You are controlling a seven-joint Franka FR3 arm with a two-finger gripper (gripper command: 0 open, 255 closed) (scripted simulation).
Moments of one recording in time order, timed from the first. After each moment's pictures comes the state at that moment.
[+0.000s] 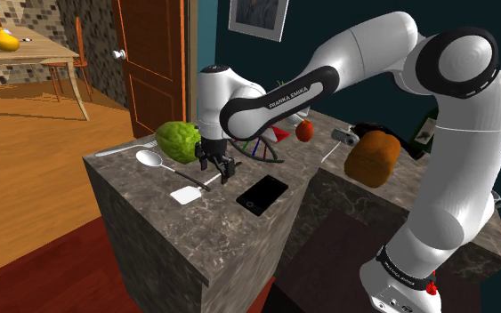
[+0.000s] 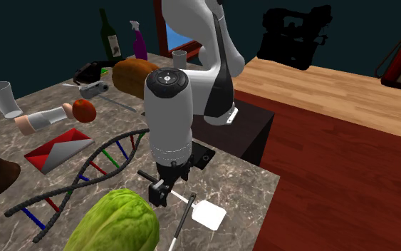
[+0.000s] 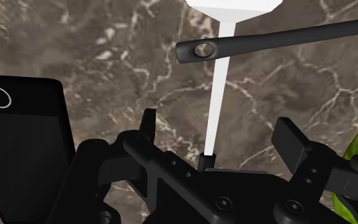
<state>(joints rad) -0.27 0.37 0.72 -1.92 -0.36 2.15 2.13</state>
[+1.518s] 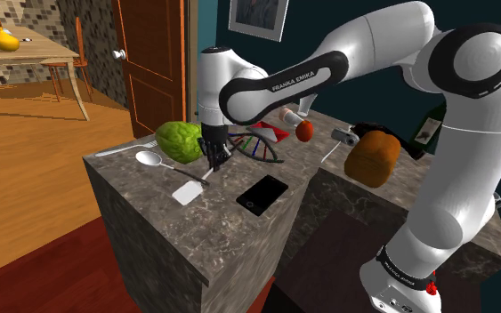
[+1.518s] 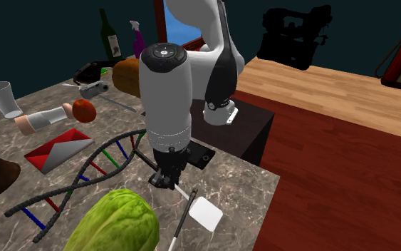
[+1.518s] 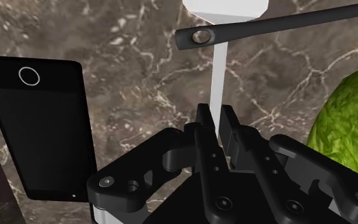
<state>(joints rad) -0.29 0.31 0.74 -1.88 -0.31 2.07 2.09</state>
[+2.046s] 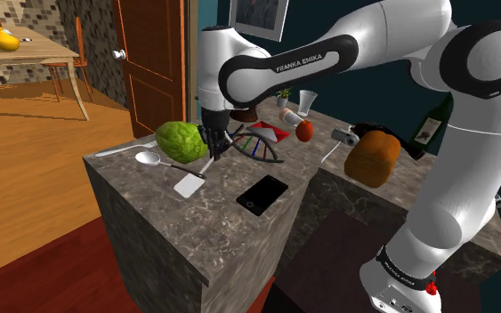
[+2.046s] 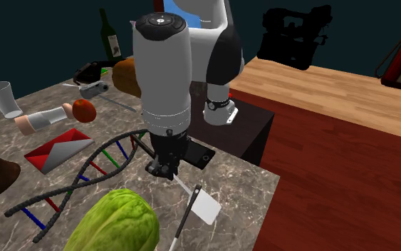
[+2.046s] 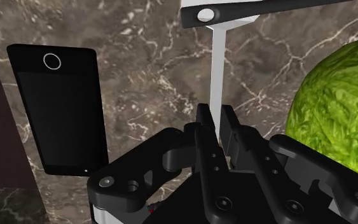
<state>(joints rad) -0.30 0.27 0.76 -1.82 -0.27 1.98 2.06</state>
